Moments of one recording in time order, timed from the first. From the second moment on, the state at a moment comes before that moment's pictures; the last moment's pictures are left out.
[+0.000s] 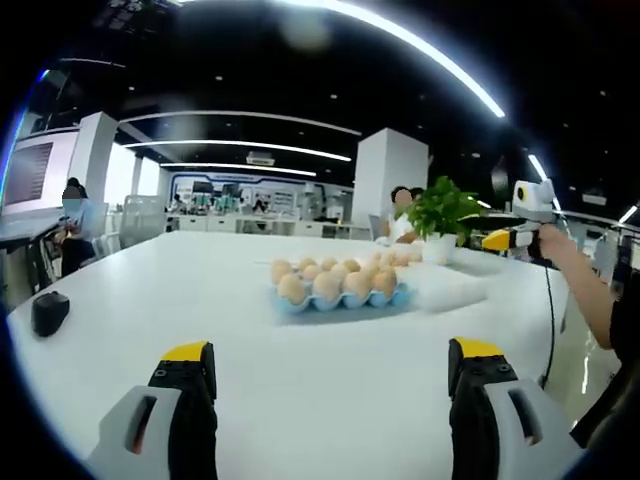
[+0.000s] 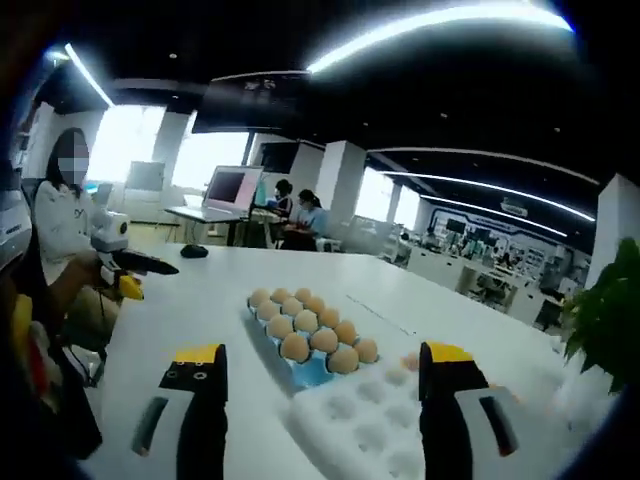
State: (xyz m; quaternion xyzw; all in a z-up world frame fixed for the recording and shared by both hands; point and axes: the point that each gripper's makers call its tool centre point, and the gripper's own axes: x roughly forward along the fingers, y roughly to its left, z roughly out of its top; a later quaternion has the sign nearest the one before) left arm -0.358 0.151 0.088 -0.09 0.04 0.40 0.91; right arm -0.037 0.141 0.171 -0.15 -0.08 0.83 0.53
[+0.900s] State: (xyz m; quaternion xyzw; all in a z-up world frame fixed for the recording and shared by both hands) left arm -0.347 0.149 0.093 -0.08 0.05 0.40 0.91; right arm 0.024 0.041 0.137 0.04 0.01 0.77 0.64
